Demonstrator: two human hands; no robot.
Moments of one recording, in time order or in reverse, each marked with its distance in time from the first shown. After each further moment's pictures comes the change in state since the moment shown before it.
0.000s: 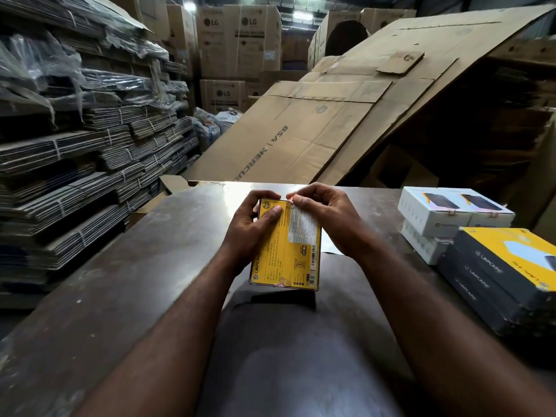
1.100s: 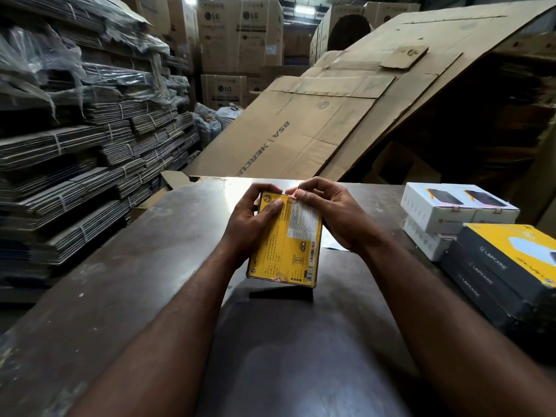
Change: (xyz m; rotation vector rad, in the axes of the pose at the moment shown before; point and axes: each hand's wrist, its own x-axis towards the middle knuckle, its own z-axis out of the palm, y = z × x) left_hand 0.002 0.000 -0.003 0.030 0.007 0.035; right_hand -0.005 -0.009 0.001 0.196 -0.123 0.078
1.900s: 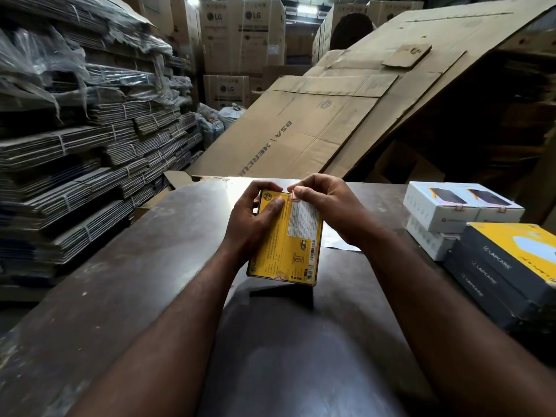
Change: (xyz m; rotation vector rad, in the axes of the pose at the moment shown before) left_hand -0.001 0.002 0.003 0.051 0.086 0.078; right_hand 0.005 -0.009 0.006 -0.332 0.107 0.003
